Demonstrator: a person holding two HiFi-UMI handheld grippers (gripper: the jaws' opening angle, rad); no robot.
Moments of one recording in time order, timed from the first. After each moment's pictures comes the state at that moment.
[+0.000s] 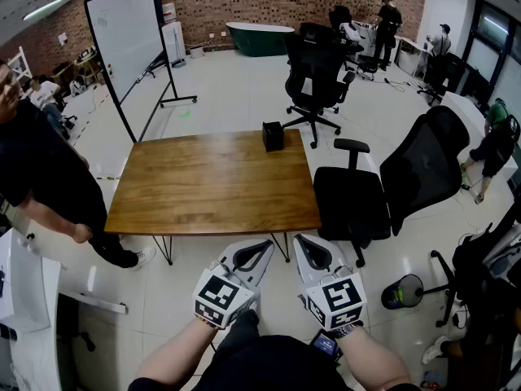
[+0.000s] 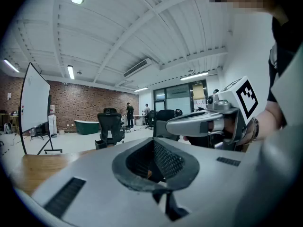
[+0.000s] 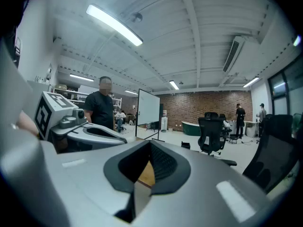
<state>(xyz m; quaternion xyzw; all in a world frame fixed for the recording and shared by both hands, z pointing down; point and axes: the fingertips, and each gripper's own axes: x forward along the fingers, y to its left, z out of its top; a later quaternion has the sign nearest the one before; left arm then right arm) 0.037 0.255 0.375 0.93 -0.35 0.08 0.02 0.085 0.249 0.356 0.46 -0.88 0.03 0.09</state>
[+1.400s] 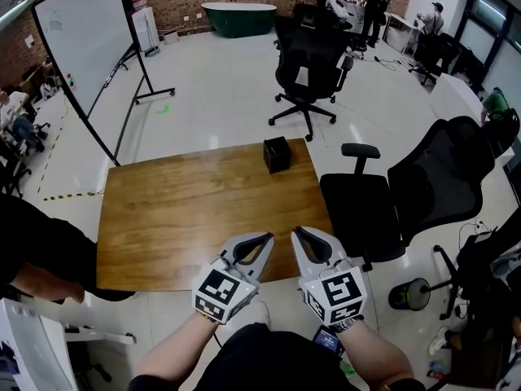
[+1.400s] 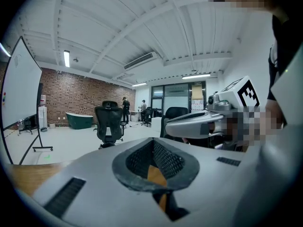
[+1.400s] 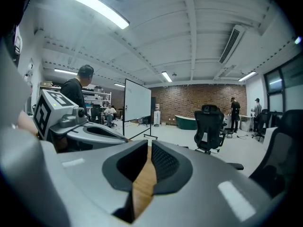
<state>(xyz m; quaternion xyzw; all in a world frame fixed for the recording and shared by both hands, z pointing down) -0.027 -0.021 0.405 0.95 -0.31 0.09 0.05 0.018 -0.024 0.387 0.50 -0.86 0.06 0.11</state>
